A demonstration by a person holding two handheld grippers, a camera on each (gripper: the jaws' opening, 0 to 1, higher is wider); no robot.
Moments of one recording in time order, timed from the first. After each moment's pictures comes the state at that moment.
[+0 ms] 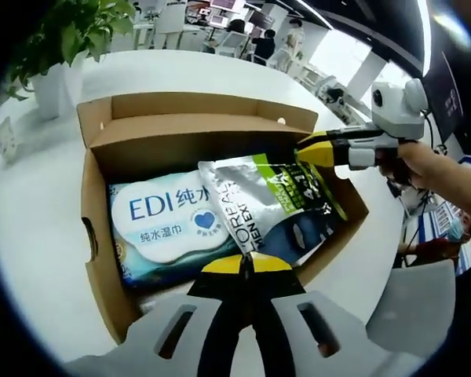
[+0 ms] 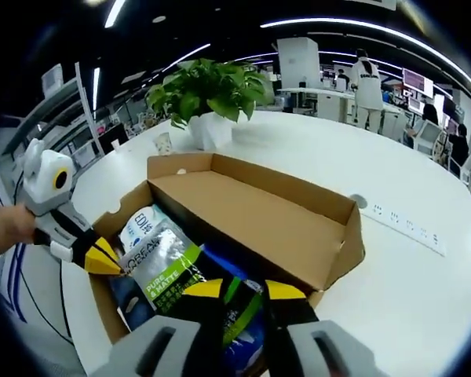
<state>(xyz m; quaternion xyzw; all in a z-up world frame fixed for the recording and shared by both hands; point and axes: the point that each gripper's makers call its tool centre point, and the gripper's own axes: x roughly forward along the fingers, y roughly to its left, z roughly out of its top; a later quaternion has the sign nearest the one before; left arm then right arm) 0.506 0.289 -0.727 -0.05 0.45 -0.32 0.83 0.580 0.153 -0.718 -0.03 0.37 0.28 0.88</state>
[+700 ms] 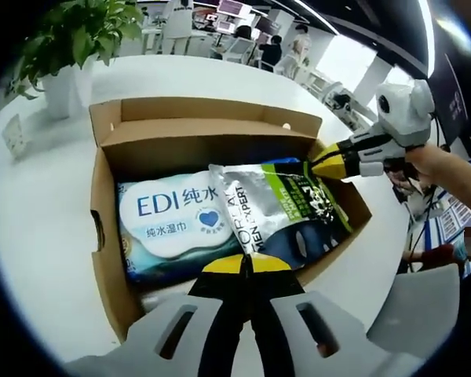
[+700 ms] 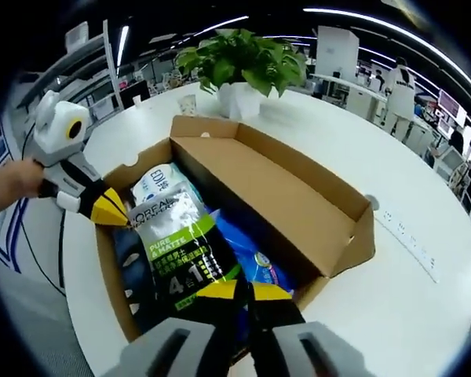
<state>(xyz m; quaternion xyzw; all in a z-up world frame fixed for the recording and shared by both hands) 0.505 0.293 -0.724 -0.05 0.43 -0.30 0.85 0.555 0.149 -0.725 -0.14 0.41 0.34 0.83</state>
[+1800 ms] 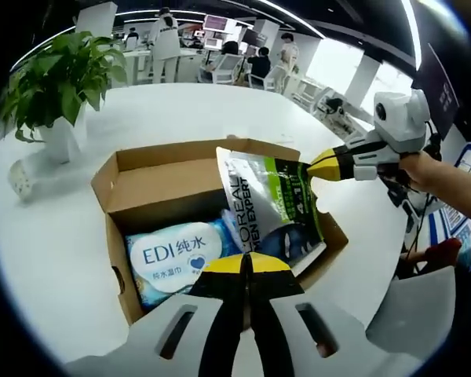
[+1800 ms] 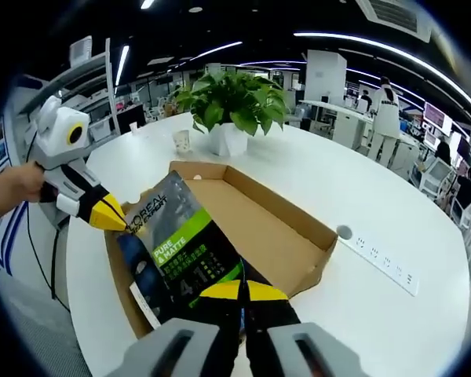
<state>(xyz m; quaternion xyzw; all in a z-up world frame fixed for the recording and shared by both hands) 0.521 0.277 -0.659 -0.02 0.39 -0.32 0.87 0.571 0.131 -0.660 -0.12 0.34 0.32 0.88</state>
